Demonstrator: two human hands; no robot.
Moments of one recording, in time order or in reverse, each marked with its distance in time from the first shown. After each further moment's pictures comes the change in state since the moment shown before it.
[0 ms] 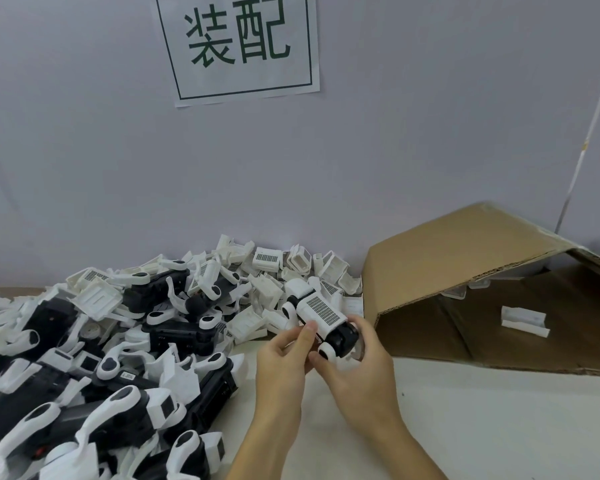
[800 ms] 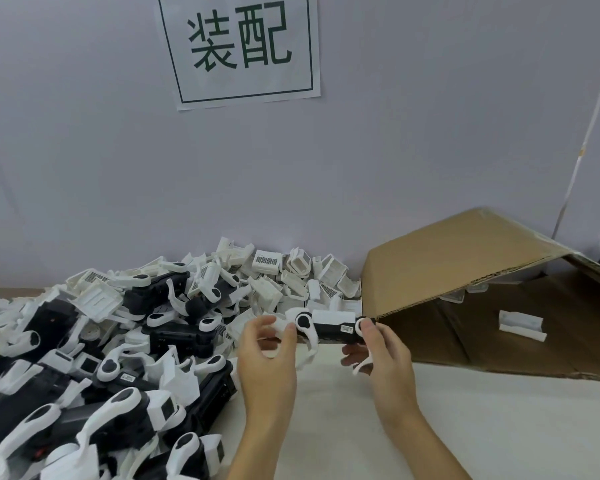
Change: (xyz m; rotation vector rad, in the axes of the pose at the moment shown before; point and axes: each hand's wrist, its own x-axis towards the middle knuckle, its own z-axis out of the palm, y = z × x) left_hand -0.001 0.007 -0.006 0.272 0.273 0.292; right_hand 0.015 -0.003 -0.019 0.417 0.067 0.235
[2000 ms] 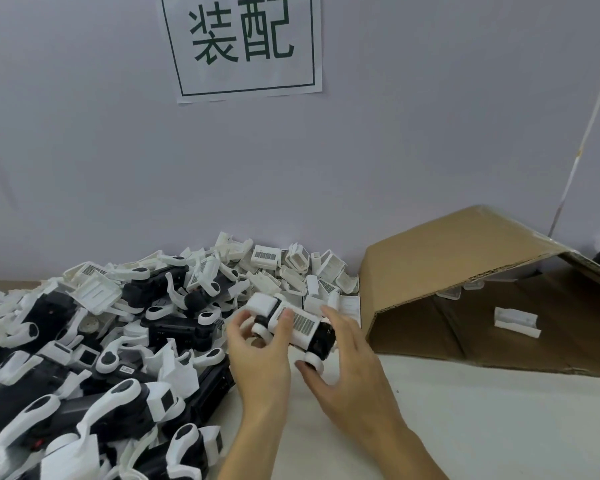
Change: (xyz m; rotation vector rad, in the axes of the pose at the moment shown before) left_hand 0.001 0.001 0.001 -0.244 0.084 -0.051; right_hand -0.022 0.005 0.013 -0.851 -0.281 -0.537
